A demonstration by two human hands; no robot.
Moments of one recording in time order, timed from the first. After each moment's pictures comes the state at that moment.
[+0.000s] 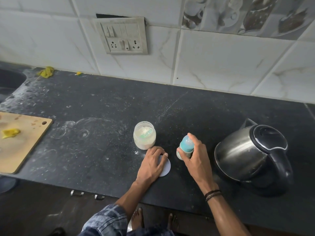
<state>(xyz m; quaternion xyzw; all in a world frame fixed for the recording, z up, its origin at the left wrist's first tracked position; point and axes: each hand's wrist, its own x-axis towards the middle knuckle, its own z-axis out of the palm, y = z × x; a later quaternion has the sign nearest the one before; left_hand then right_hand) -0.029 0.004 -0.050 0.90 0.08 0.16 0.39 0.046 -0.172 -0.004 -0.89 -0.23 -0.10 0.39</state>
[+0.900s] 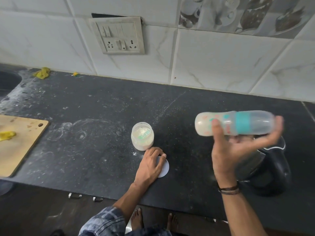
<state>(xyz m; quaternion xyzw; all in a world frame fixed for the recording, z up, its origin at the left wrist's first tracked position) -0.028 0.004 -0.053 0.90 0.09 0.15 0.40 0.049 -0.171 0.131 -0.64 -0.13 -0.34 0.68</state>
